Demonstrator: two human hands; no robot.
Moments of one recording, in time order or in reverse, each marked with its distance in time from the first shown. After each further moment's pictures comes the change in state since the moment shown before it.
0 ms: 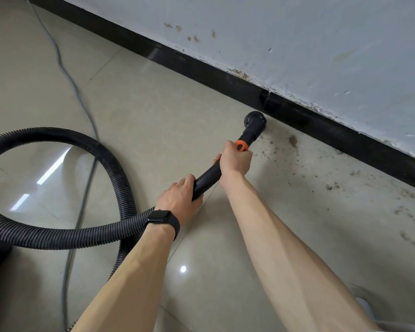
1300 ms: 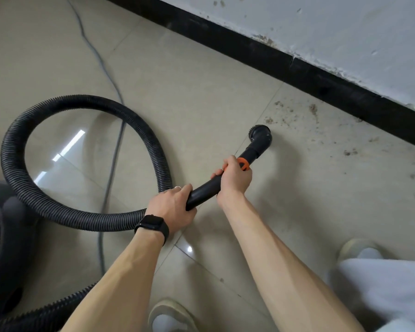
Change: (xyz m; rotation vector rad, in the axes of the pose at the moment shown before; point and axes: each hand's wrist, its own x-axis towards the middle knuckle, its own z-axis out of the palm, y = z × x) left_hand -0.116 -0.079 0.012 0.140 -0.038 0.089; right_hand -0.105 0.101 -0.038 0.225 -0.044 0.123
